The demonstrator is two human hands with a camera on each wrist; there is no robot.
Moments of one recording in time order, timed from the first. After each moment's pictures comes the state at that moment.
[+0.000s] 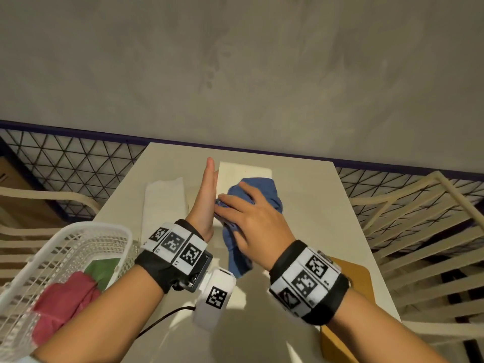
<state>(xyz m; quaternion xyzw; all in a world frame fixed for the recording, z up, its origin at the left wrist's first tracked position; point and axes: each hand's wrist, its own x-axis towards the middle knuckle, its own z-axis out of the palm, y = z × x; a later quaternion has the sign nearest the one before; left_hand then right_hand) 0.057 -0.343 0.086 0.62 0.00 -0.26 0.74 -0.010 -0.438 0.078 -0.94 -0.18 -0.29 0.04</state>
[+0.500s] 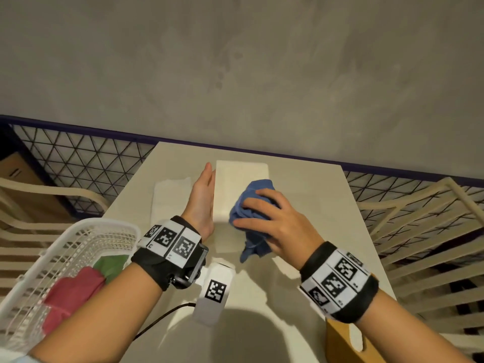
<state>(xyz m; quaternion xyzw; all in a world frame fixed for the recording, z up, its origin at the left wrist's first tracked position) 0.071 -0.330 0.081 0.55 0.01 -0.28 0.79 -0.021 -0.468 0.069 -0.94 -0.24 -0.23 0.06</state>
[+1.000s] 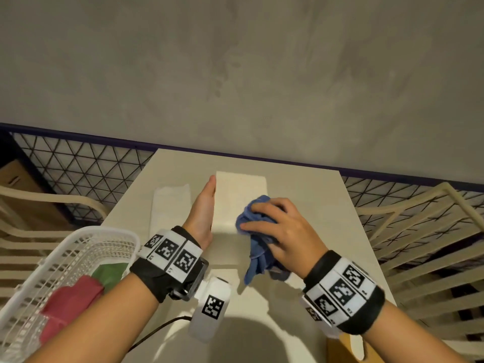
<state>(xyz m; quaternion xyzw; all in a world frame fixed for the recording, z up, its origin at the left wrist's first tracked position) 0.059 -0.332 0.089 0.61 0.00 -0.26 0.75 -0.021 -0.473 0.067 -0.94 -0.19 -0.26 0.13</state>
